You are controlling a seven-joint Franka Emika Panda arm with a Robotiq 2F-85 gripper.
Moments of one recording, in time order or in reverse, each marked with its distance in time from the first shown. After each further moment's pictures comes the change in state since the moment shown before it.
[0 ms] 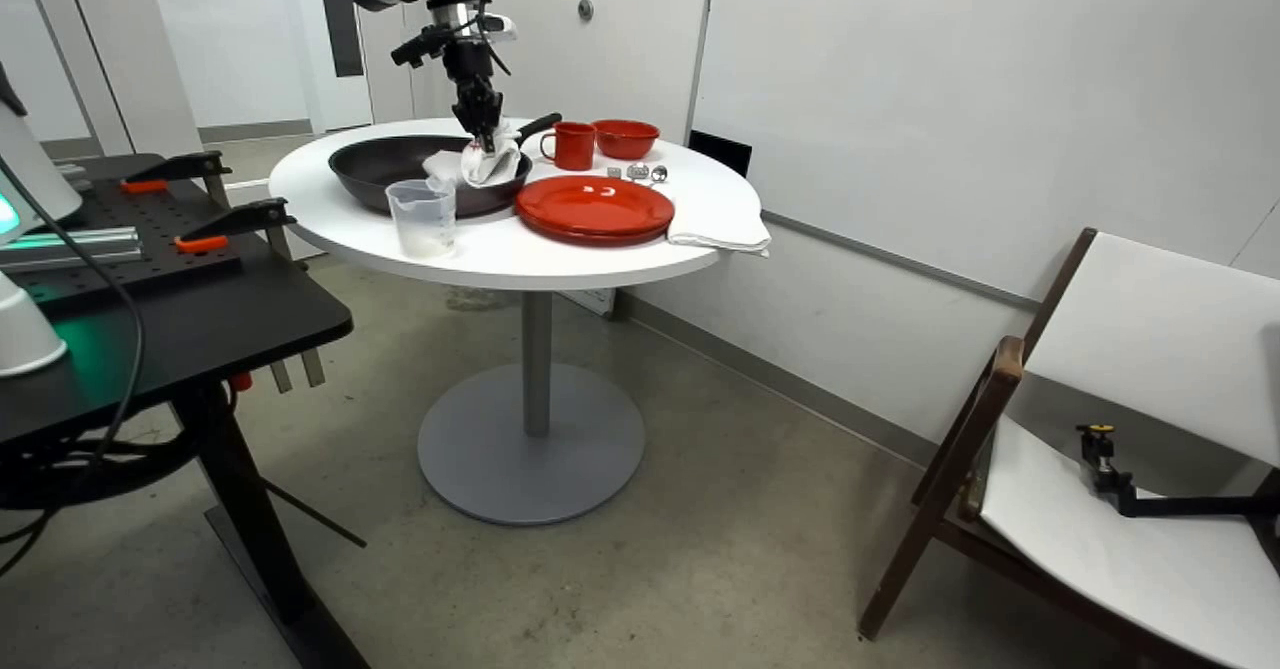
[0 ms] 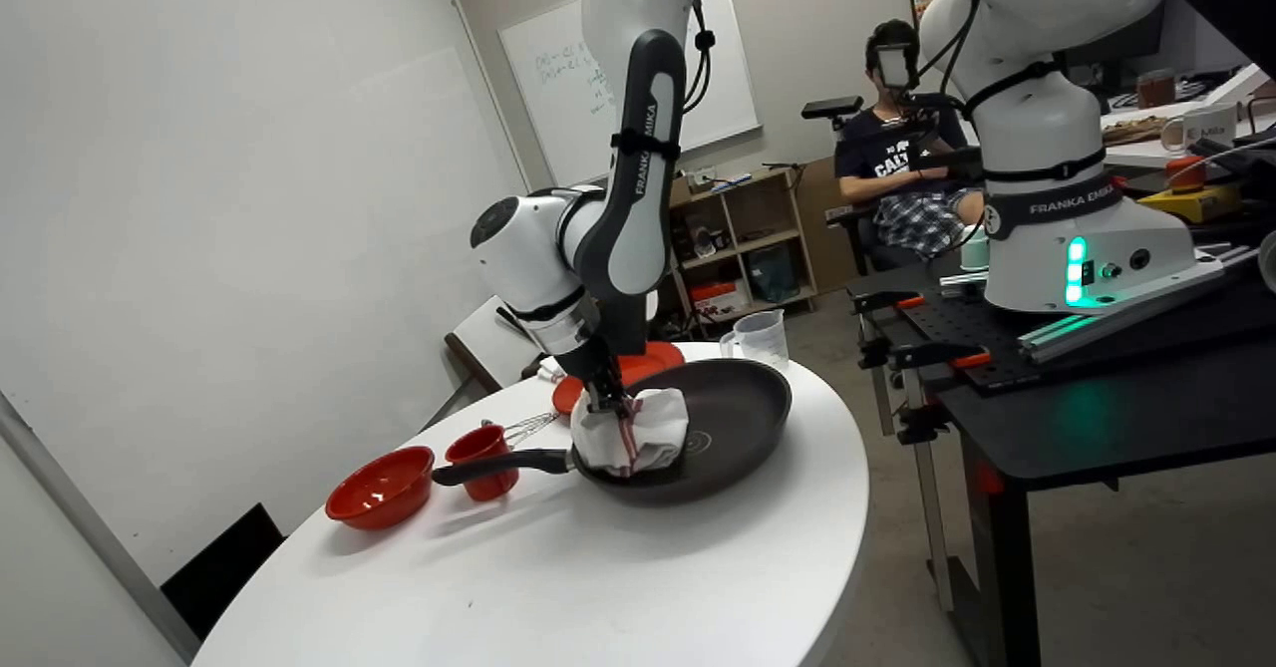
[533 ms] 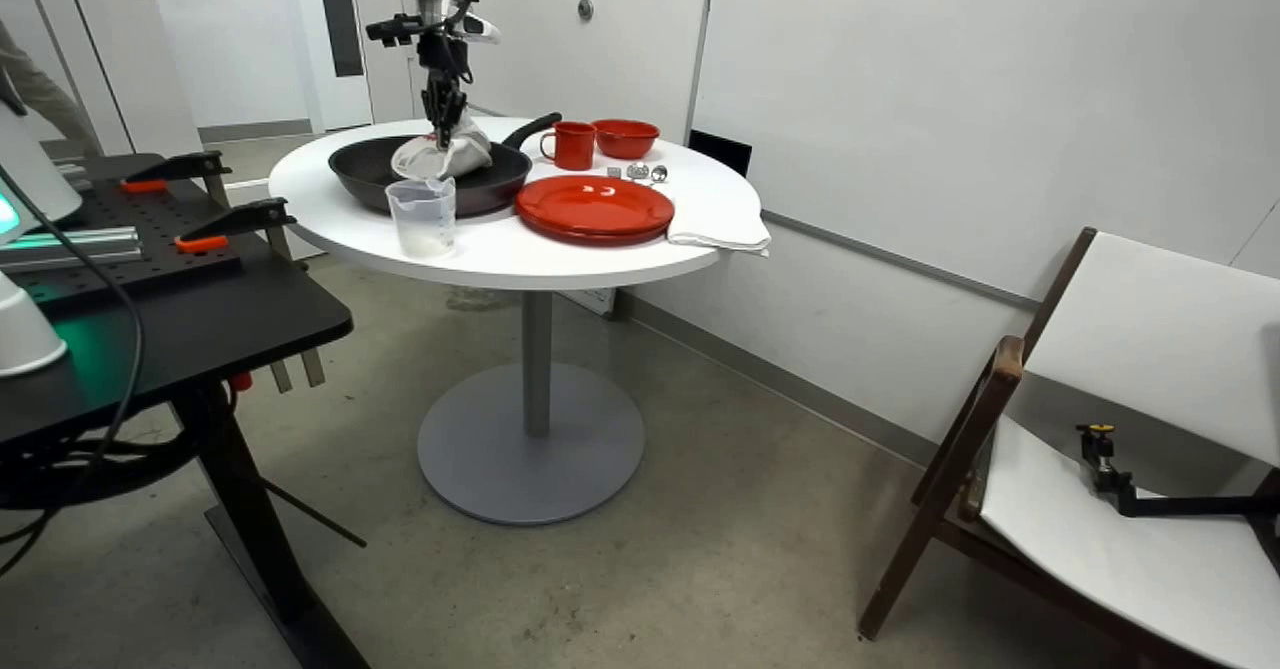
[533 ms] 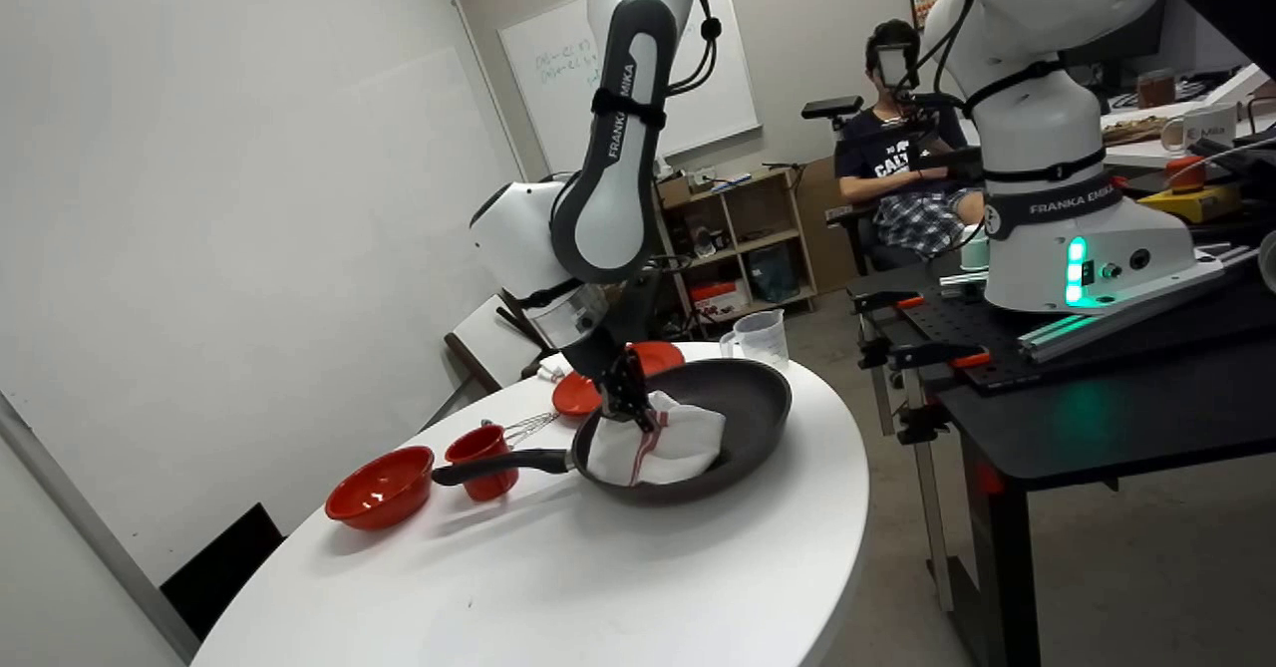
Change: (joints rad) arm -0.095 -0.061 0.147 -0.047 0.261 -0.078 -0.084
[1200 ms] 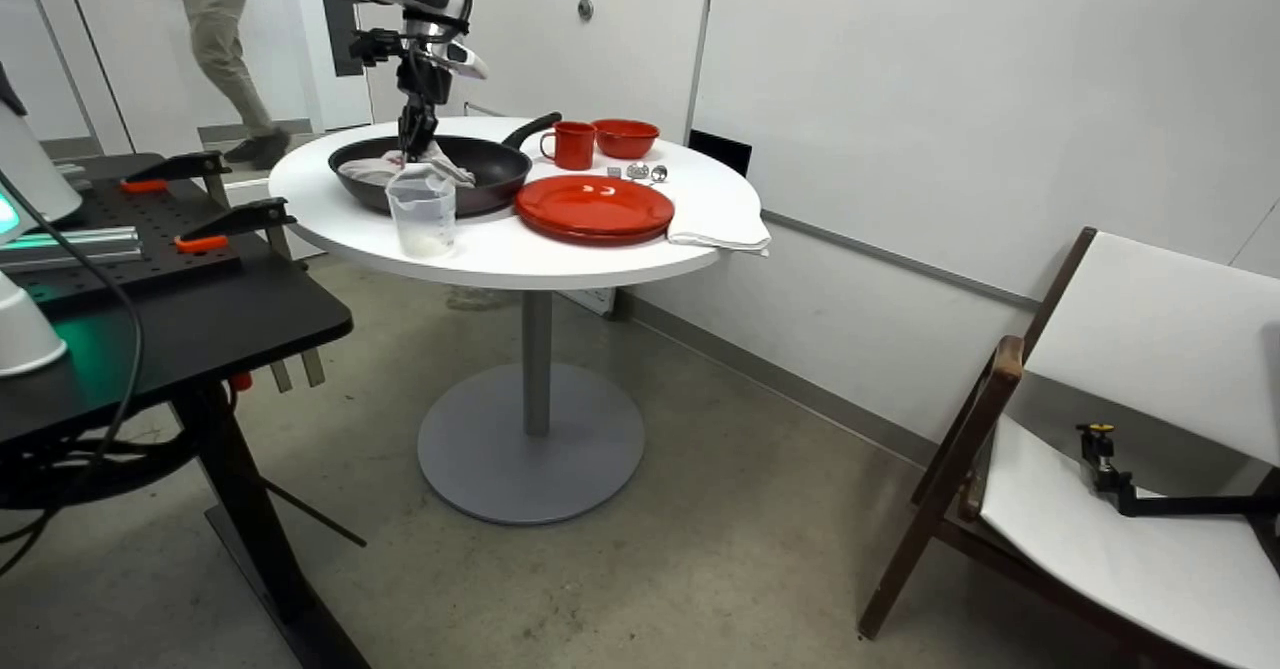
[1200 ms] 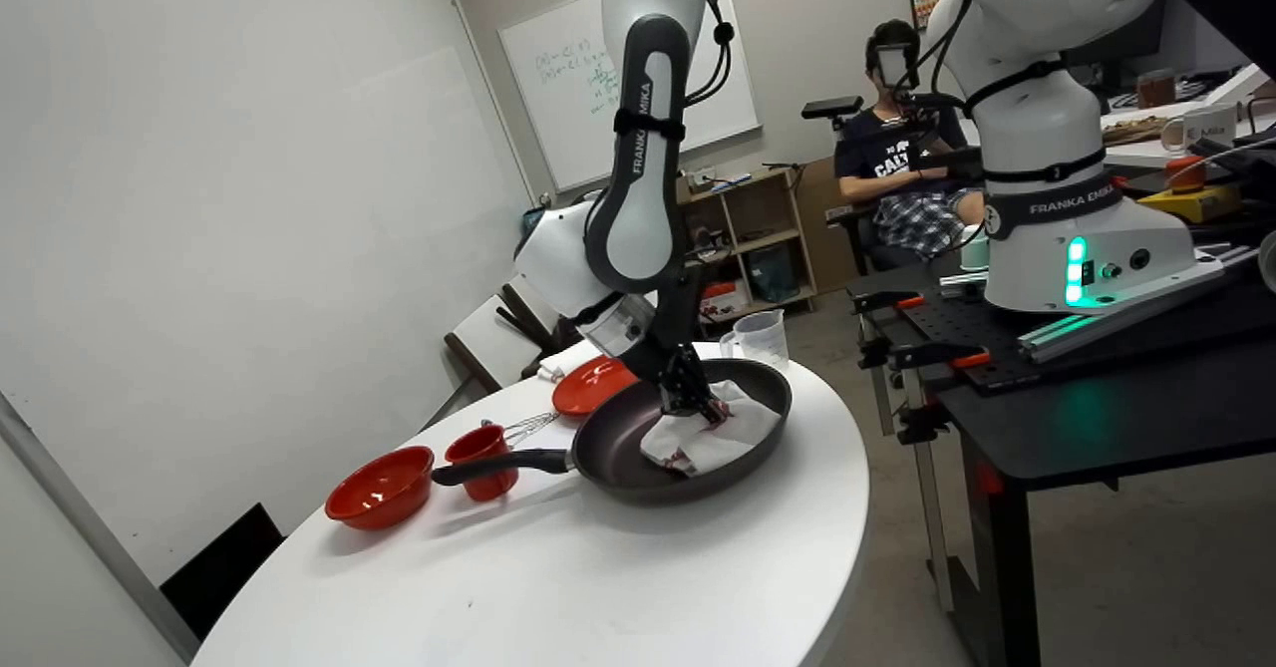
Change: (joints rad) arm -0.046 -0.001 0.012 -0.099 0.042 -0.111 0.038
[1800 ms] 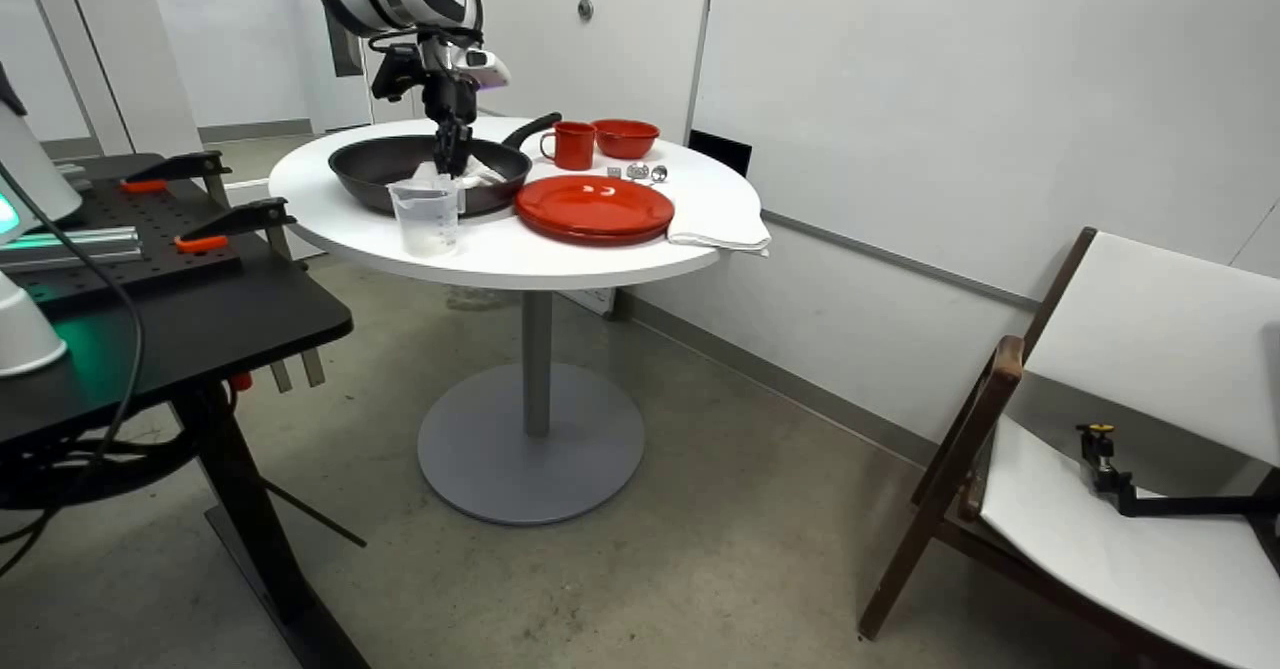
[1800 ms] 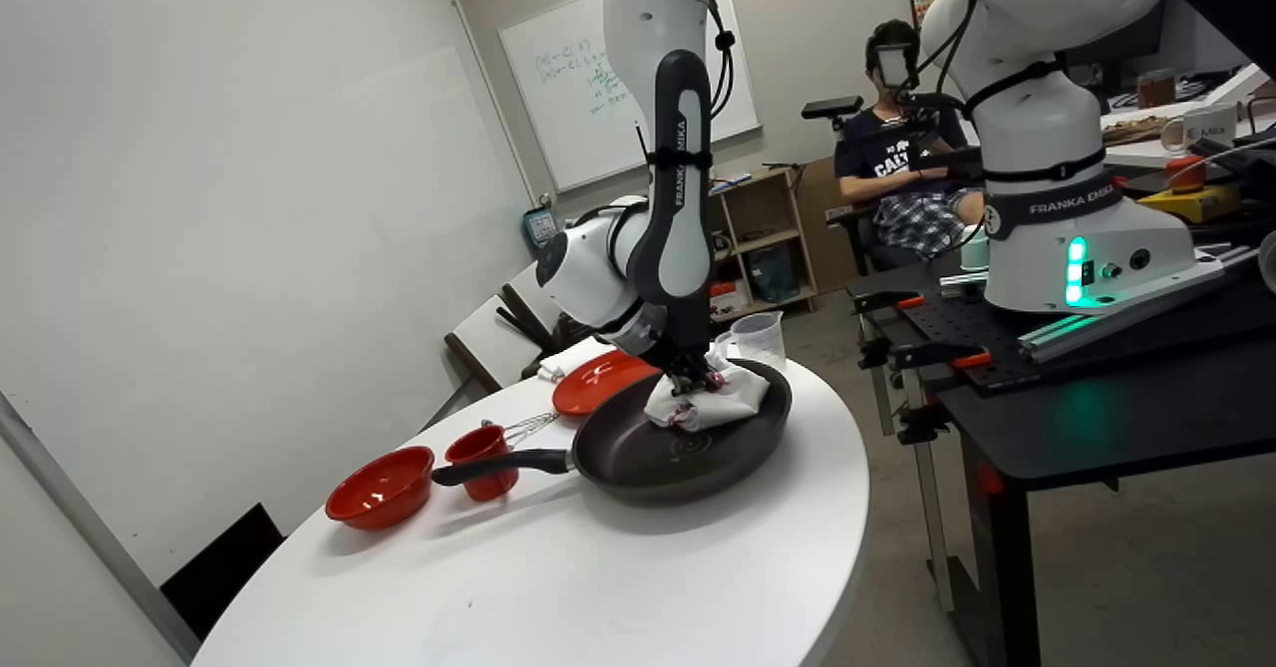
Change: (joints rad) arm 0.095 0.051 -0.185 -0.011 -0.314 0.025 0.209
